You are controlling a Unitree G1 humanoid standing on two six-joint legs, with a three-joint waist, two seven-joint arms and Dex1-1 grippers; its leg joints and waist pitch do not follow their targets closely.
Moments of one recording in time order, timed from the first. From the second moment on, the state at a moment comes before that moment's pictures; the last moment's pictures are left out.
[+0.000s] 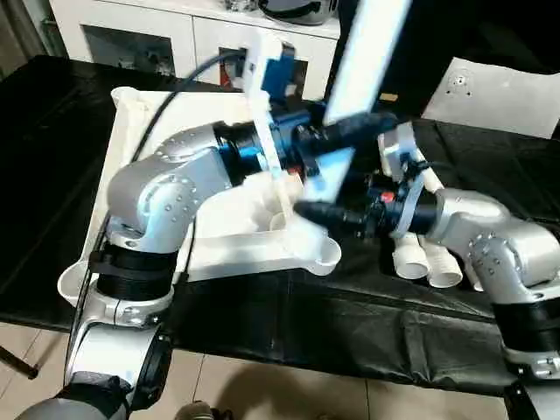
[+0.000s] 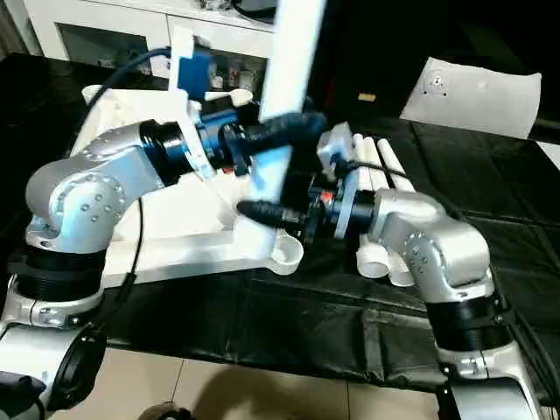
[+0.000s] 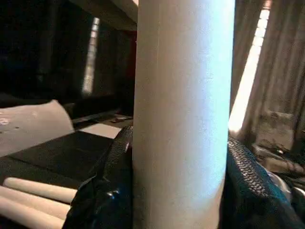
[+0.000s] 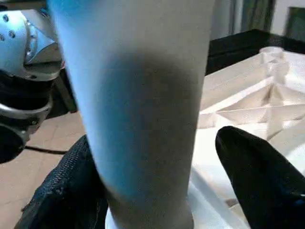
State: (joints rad) left arm -0.82 0.19 -0.05 -0.06 -0.66 0.76 -0.82; right arm -0.53 -0.44 0.09 -0.04 0.62 0.67 1.01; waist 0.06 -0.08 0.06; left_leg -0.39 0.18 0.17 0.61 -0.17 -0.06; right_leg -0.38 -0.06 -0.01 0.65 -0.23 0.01
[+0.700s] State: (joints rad) left arm -0.82 0.21 -0.10 -0.06 -0.65 0.74 -0.89; right arm -0.51 -0.46 0.13 -0.08 0.59 0.65 1.08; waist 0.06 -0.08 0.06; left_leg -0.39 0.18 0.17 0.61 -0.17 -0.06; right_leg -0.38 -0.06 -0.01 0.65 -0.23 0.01
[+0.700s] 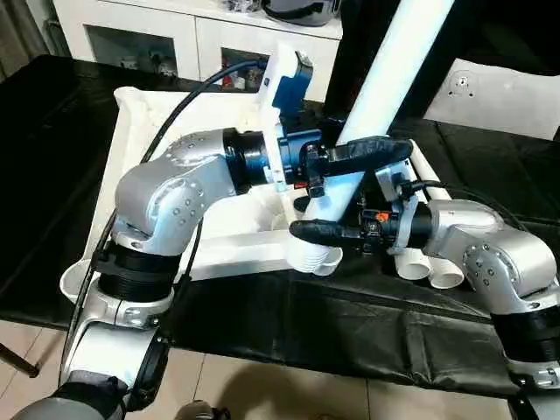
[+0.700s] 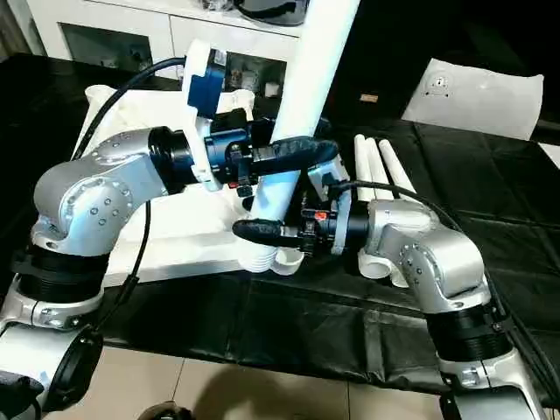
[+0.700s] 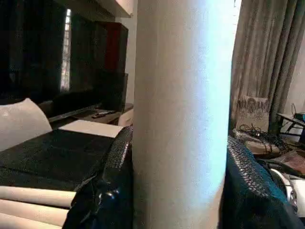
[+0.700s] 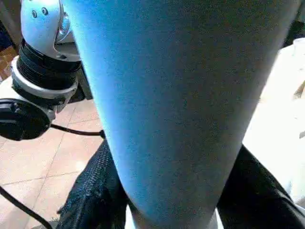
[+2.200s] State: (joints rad) left arm -0.54 0.52 -0.34 0.01 -0.28 0.48 -0.84; right arm -0.31 -0.25 -0.03 -0.11 0.39 0.51 0.46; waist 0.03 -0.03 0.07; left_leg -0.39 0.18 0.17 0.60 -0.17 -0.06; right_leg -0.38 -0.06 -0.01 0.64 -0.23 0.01
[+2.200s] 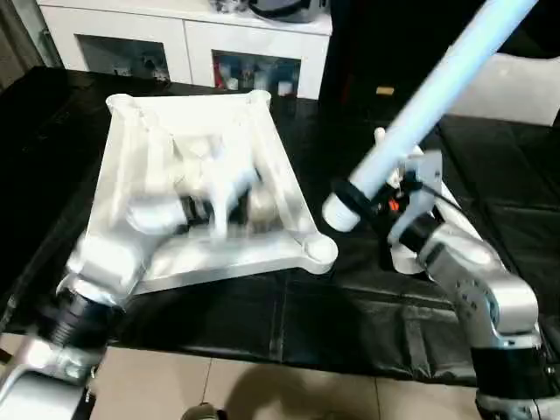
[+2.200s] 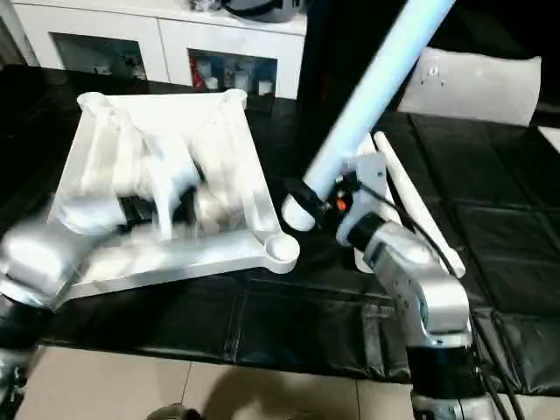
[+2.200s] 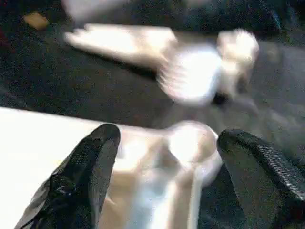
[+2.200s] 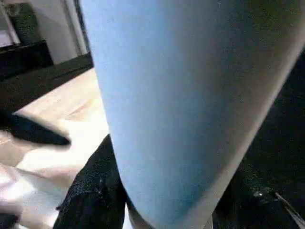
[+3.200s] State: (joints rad) left arm -0.56 0.46 -0.37 0.44 -0.17 0.30 -0.96; right arm -0.20 -0.20 0.05 -0.23 0.29 0.52 0.34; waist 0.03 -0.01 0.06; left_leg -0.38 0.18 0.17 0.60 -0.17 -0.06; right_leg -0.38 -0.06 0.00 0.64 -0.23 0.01
